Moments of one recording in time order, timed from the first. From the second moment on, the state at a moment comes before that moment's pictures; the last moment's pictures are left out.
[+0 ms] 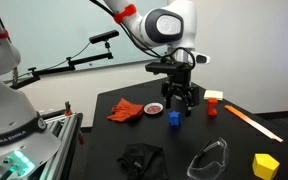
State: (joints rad) arm -0.08 0.38 -0.07 -2.16 -0.25 2.33 -0.27
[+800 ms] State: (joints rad) arm -0.07 0.38 -0.05 -2.20 -0.26 2.41 -0.28
